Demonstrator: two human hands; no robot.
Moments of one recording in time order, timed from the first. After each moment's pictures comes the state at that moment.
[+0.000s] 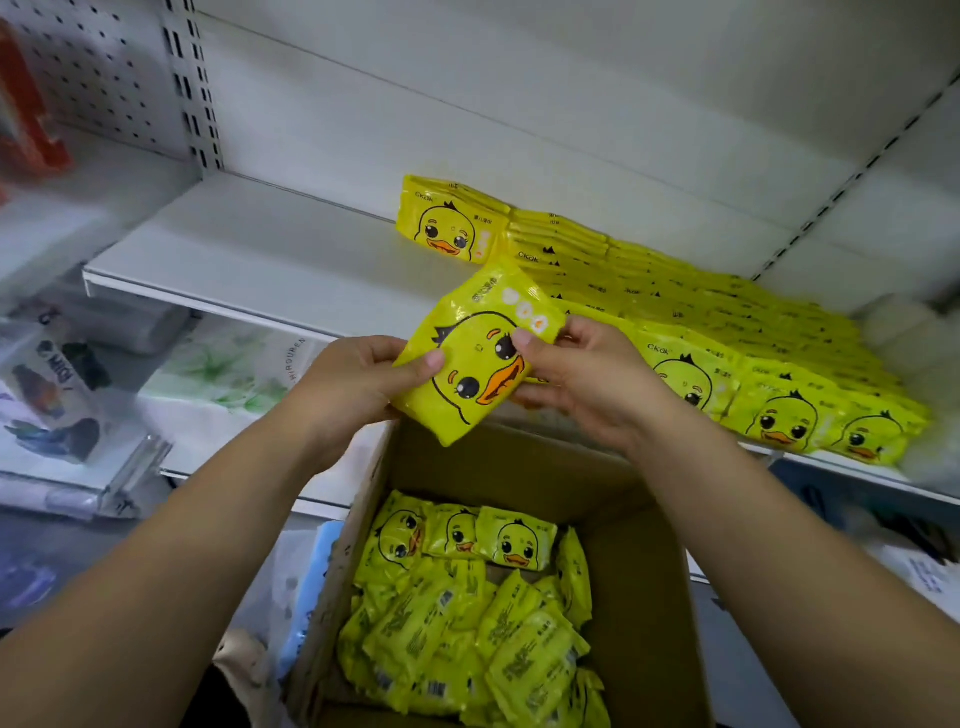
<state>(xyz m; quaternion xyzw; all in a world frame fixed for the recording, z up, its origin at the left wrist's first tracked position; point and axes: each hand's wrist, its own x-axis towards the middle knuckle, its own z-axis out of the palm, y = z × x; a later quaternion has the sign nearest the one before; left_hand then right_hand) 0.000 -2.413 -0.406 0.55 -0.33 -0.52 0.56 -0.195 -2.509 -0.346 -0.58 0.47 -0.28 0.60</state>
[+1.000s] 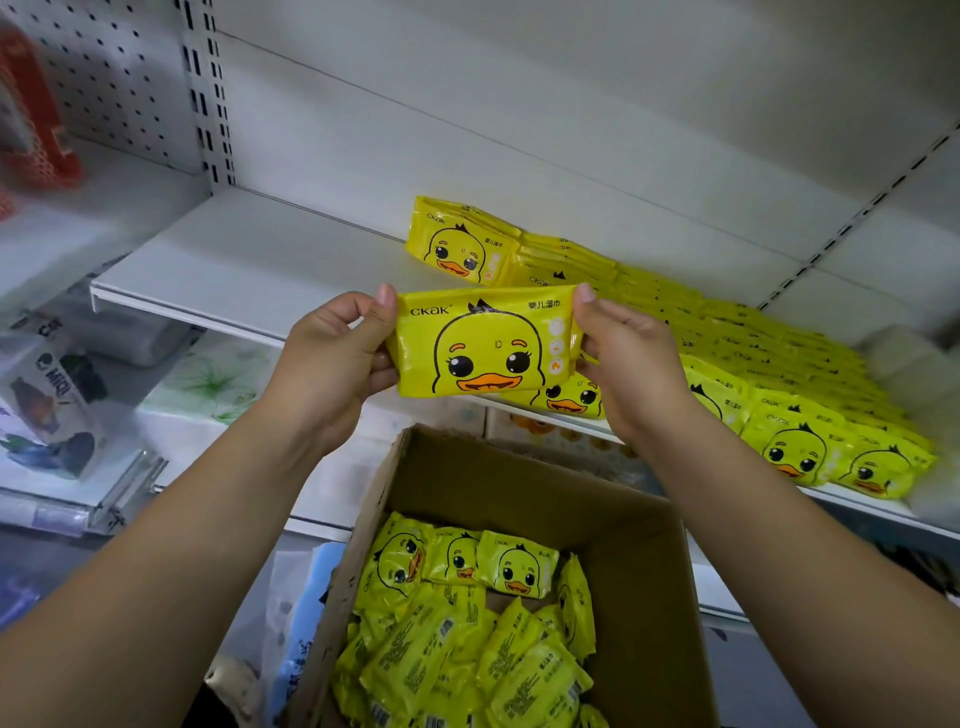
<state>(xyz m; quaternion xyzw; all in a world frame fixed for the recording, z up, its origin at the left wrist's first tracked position) 0.025 -2.432 -0.390 0.45 -0.23 -0.47 0.72 -0.179 -2.534 -0.327 -0.58 0.48 -0.41 0.52</state>
